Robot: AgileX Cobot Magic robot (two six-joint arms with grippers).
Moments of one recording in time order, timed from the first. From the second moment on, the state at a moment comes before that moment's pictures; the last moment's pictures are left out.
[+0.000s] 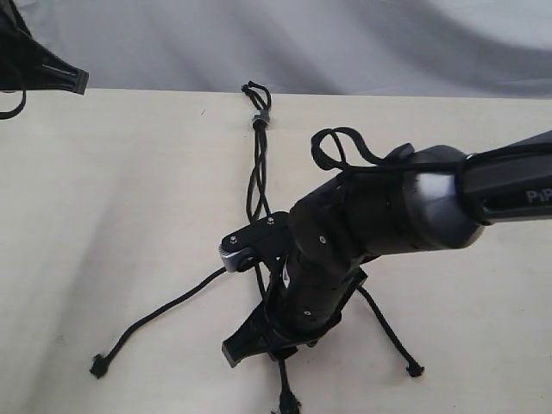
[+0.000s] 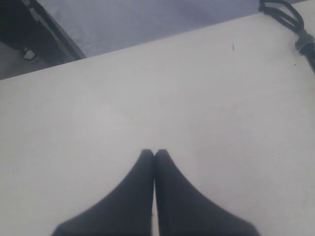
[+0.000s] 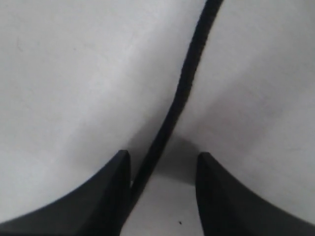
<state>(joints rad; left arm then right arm) -0.23 1.32 -1.00 0.68 0.57 -0.57 0.73 1.88 -0.98 0.09 0.58 0.14</state>
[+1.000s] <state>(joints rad) -0.23 1.32 -0.99 0.68 0.55 -0.54 0.64 1.96 -1.18 -0.68 0.73 0.16</state>
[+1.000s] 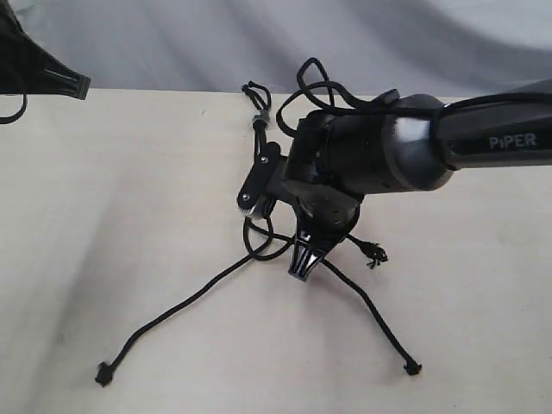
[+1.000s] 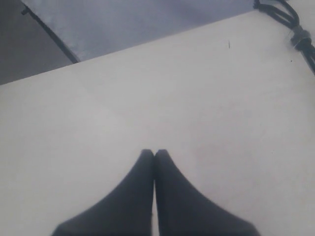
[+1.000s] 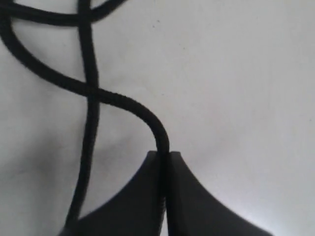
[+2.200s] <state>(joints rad) -0.23 1.32 -0.99 0.67 0.55 -0.54 0.64 1.87 -1.19 -0.07 0.76 -0.38</state>
